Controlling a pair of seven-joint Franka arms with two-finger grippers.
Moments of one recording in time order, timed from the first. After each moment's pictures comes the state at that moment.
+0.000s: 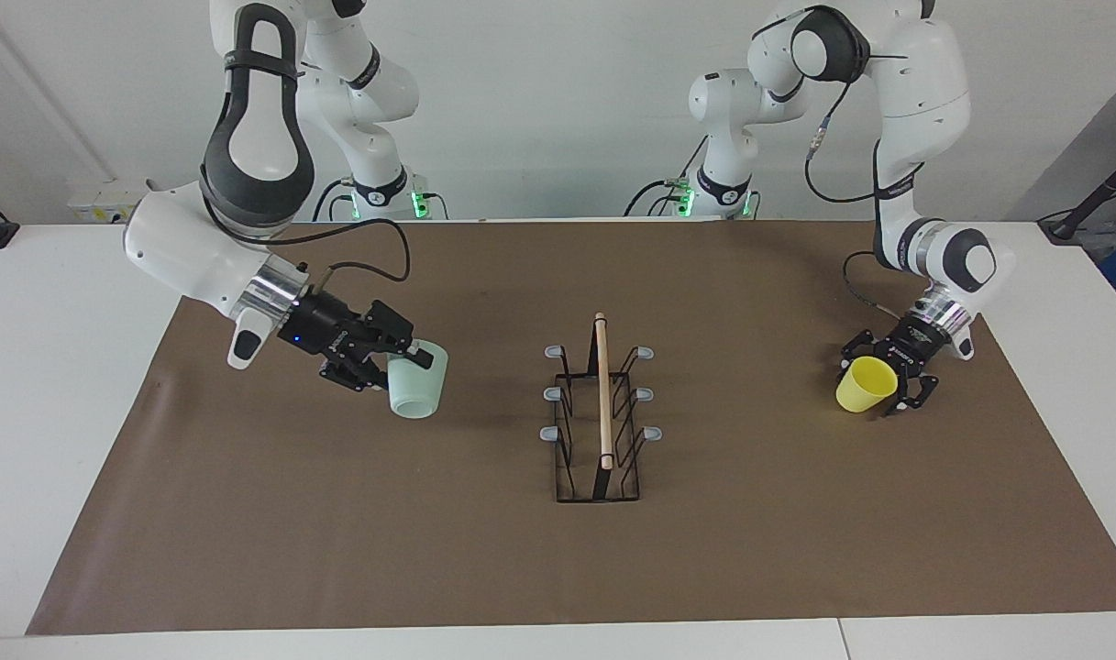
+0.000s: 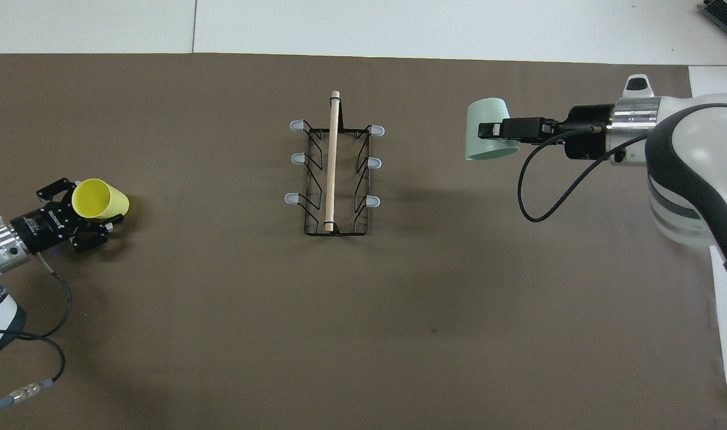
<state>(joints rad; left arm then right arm) -0.01 0.45 0.47 -2.10 -1.54 1.91 -0.68 0.08 0.23 -0.04 -1.77 1.03 2.07 -0.63</state>
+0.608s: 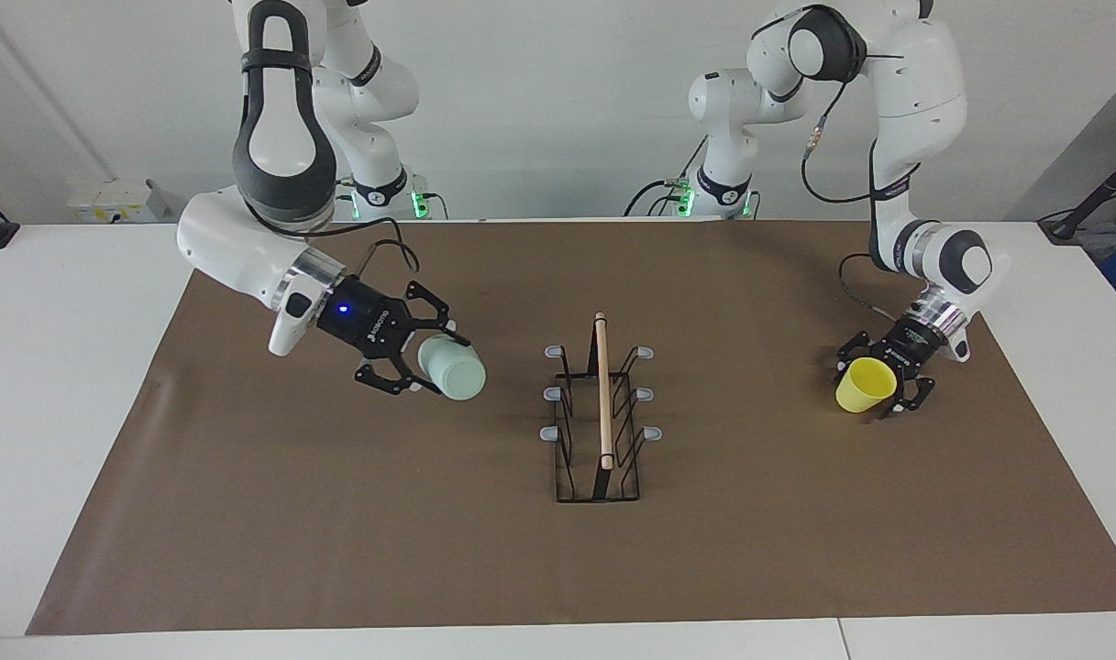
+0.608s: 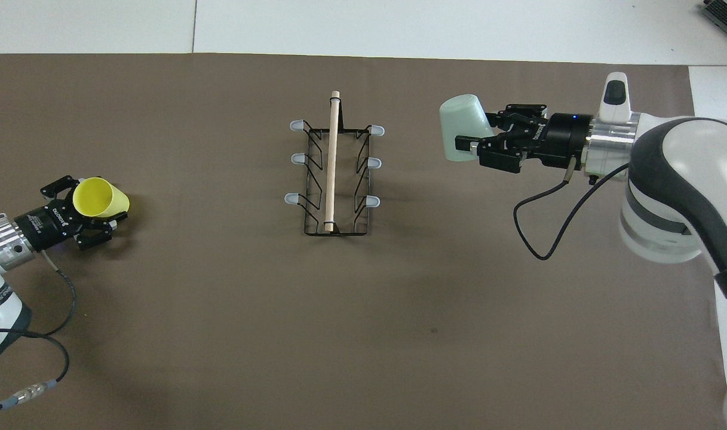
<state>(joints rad) -0.03 0.44 0.47 -2.11 -1.56 1.91 -0.68 0.18 0.16 -0.03 -1.93 1.44 2.23 -1.46</state>
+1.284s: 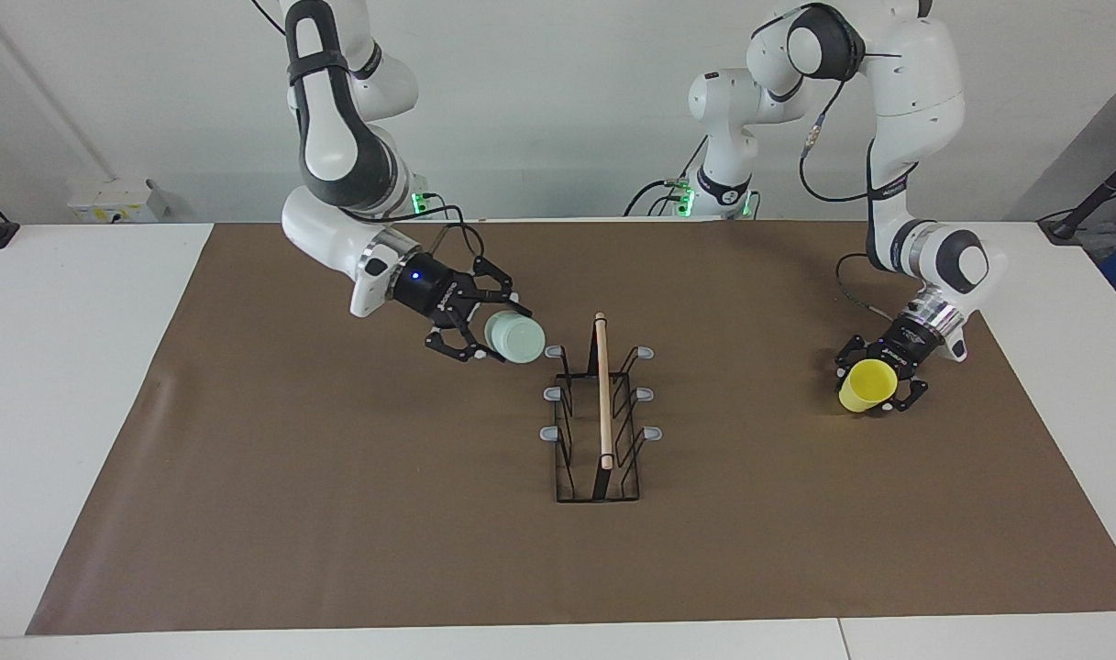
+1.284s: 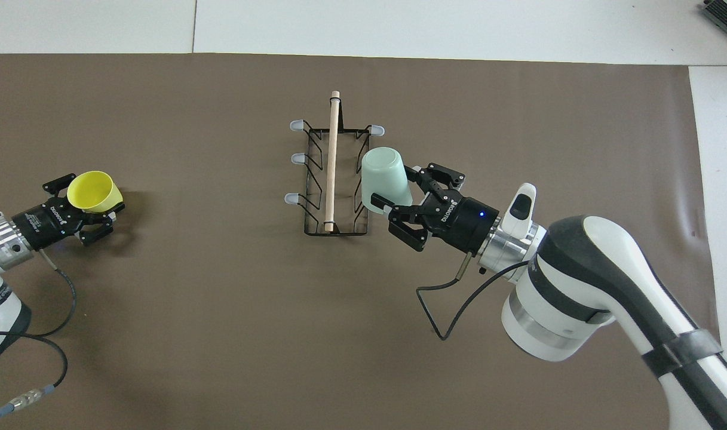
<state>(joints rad) -0.04 0.40 0.47 -2.12 -1.57 1.94 -0.67 0.44 0.01 -0.02 -2.21 2.09 2.45 -2.00</state>
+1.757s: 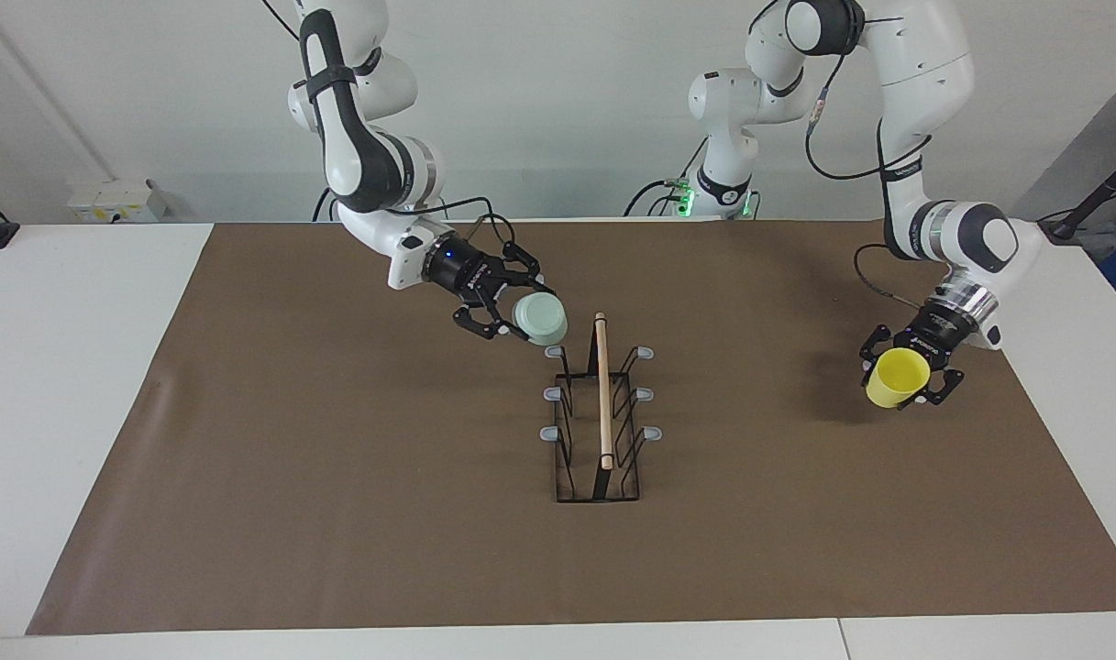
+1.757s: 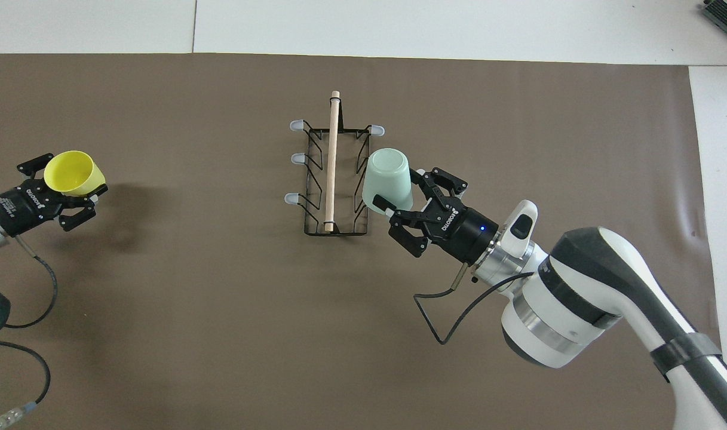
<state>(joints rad) -0.05 0.33 0.47 -2.05 -1.50 1.96 -0.75 0.43 0.02 -0.03 -2.27 2.36 2.34 -2.27</state>
